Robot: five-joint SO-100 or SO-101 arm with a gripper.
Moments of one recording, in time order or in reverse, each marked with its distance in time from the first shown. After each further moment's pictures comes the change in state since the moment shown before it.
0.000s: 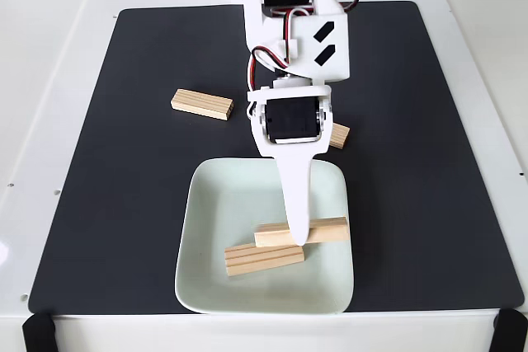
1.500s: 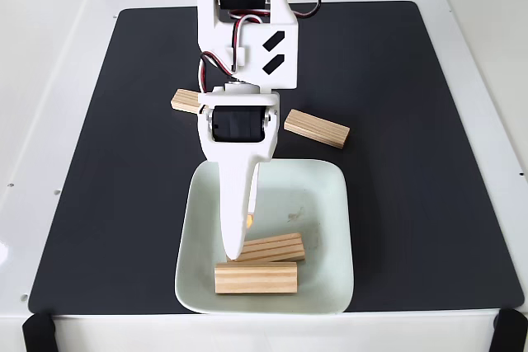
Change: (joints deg) arm 5.8 -1.8 -4.2 8.3 -6.2
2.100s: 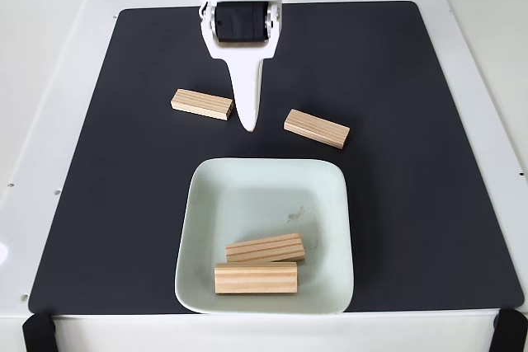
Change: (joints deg) arm 0.1 40.6 47.0 4.1 -0.1
